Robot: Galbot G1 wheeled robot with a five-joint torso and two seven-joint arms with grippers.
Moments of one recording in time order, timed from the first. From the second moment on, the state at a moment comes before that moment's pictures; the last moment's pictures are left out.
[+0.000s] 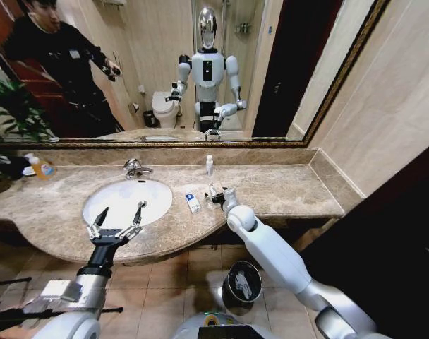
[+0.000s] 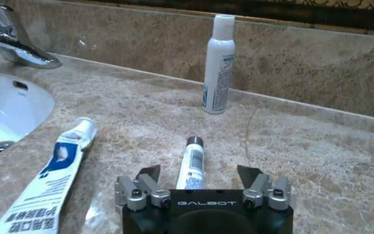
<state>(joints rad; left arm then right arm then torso) 1.84 -1.36 -0.82 -2.47 -0.37 0.04 0.05 -0.64 1.26 -0.12 1.57 0.53 -0.58 0.31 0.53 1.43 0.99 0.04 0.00</state>
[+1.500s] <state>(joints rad) 1.84 -1.36 -0.82 -2.47 -0.37 0.04 0.05 -1.26 0.82 0.53 1.99 0.63 -0.44 -0.64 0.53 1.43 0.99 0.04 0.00</state>
